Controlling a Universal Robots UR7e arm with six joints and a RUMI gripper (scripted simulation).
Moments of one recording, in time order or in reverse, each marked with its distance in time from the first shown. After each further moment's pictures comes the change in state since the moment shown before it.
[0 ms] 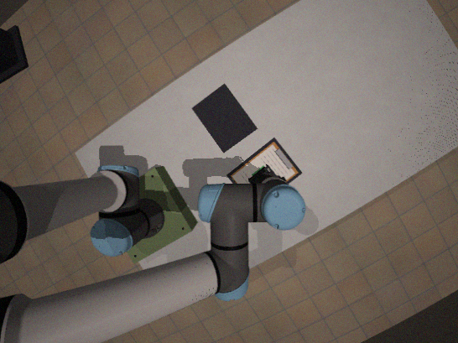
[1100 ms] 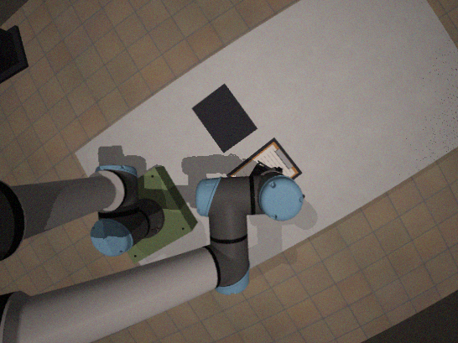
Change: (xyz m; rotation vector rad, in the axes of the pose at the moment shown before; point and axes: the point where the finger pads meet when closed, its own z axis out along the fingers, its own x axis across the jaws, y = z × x) arm -0.012 0.016 0.000 0.001 0.001 -0.333
